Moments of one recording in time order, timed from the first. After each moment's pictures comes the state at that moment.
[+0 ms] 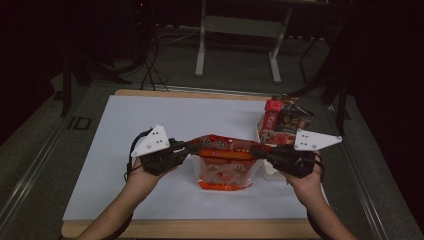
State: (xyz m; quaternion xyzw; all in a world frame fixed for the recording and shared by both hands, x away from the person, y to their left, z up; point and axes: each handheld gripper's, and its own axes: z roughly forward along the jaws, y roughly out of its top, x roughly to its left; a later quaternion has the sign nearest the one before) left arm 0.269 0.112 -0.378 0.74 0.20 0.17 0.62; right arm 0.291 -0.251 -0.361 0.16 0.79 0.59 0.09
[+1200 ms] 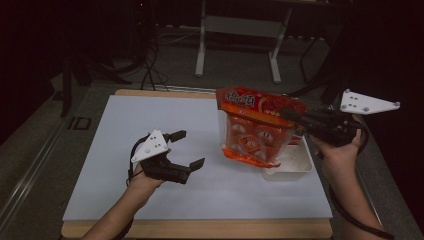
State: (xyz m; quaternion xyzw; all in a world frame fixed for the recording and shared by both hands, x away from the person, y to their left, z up) left arm 0.263 0.113 -0.399 0.73 0.24 0.17 0.62; right arm 0.308 -0.293 -0.267 0.18 0.75 0.62 0.15
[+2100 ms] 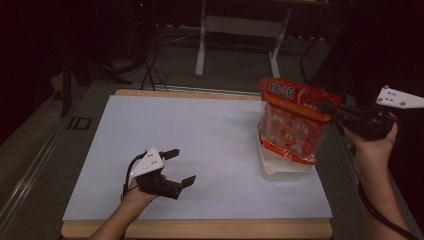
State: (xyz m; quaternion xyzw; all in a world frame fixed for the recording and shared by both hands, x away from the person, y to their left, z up) left arm 0.251 0.129 -0.452 0.75 0.26 0.15 0.58; right arm 0.327 -0.373 -0.273 0.25 0.74 0.59 0.20
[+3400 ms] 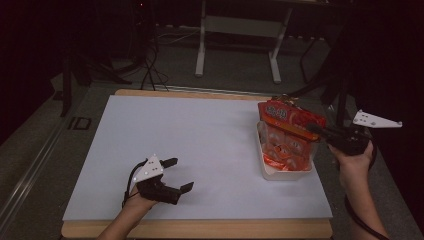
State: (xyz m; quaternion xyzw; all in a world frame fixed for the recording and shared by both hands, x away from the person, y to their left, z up) left arm 0.251 0.132 -0.485 0.76 0.29 0.13 0.57; right arm 0.342 -0.388 -0.357 0.30 0.74 0.58 0.15
